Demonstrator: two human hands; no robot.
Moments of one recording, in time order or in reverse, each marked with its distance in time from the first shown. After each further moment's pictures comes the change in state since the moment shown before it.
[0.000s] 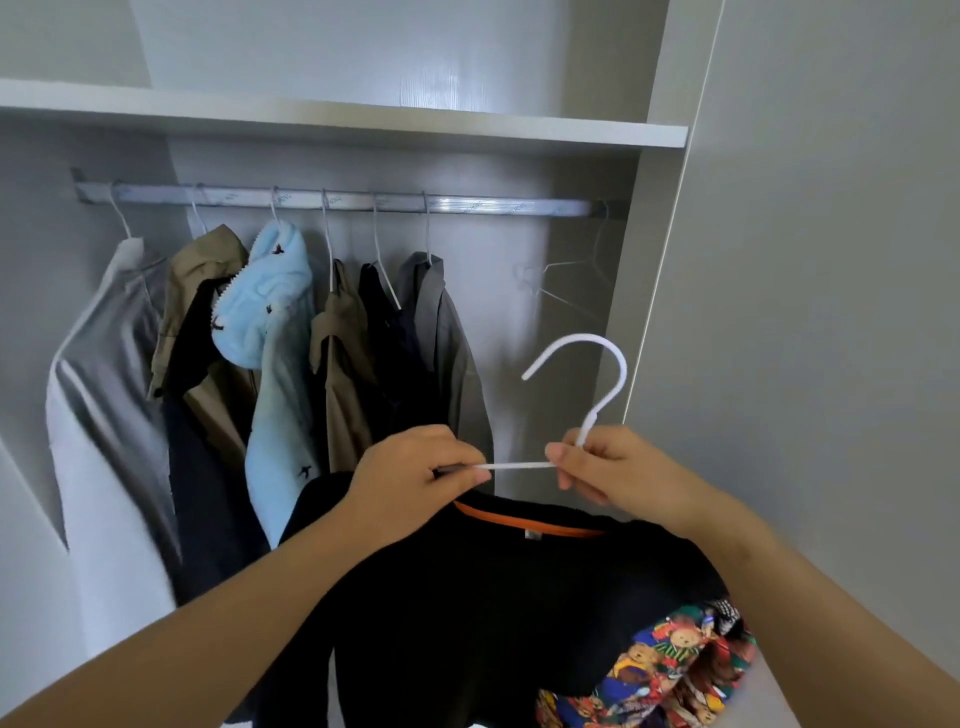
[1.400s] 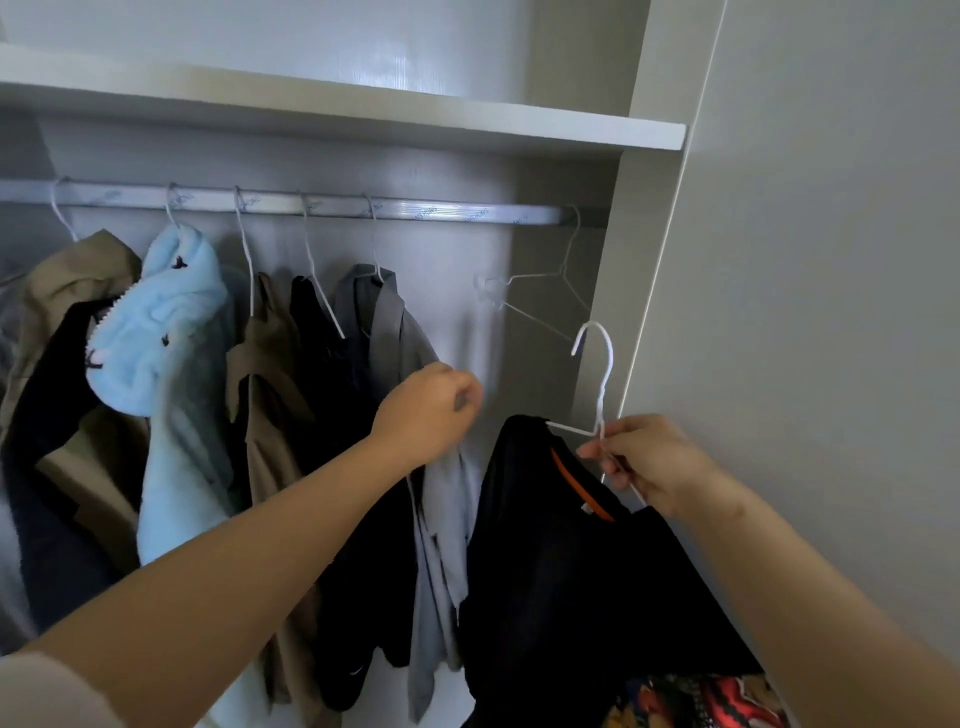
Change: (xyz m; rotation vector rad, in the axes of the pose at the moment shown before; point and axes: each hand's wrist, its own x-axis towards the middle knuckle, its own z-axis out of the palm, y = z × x) left_hand 0.156 -0.052 0.049 0.090 -0.072 -0.149; right_hand 0.092 0.052 -0.065 0.403 0.502 0.497
